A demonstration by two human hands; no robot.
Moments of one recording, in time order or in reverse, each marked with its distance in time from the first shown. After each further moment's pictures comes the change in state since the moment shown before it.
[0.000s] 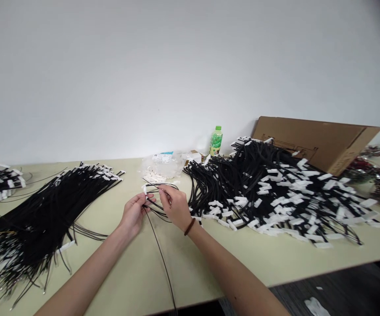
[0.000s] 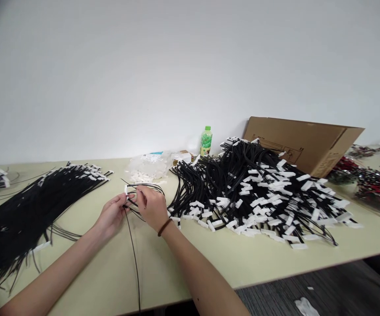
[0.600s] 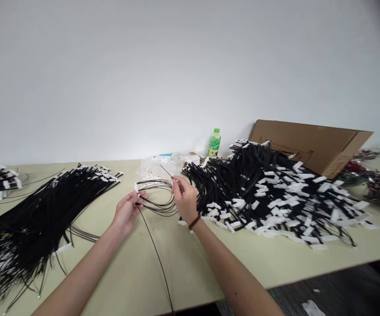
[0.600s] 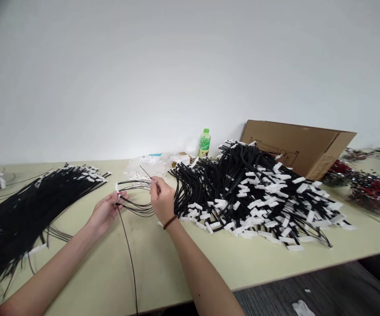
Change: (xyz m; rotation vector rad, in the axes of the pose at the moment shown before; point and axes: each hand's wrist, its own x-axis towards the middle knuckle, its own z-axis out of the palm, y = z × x) left_hand 0.004 0.016 -0.005 -0.059 0.061 0.033; right_hand 0.015 0.013 -0.017 0.101 0.216 0.152
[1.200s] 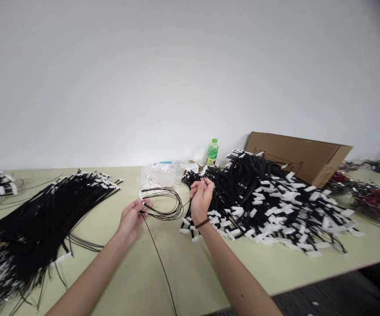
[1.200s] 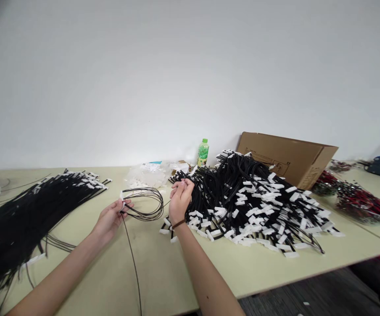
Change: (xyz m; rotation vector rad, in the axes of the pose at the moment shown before) left_hand 0.000 -0.006 -0.001 -0.012 -0.059 -0.017; right_hand 0.015 0.013 -0.009 0.303 0.416 0.237
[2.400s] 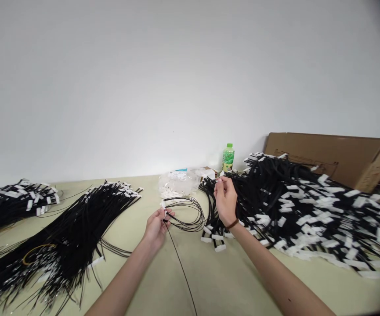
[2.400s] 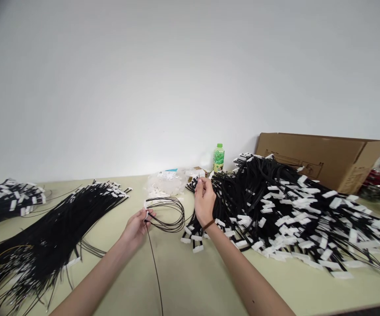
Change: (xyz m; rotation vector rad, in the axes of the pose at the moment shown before) left_hand 0.000 -0.006 -0.001 -0.081 -0.036 -0.075; right_hand 0.025 -0.004 -0.013 -0.319 -0.111 -0.165
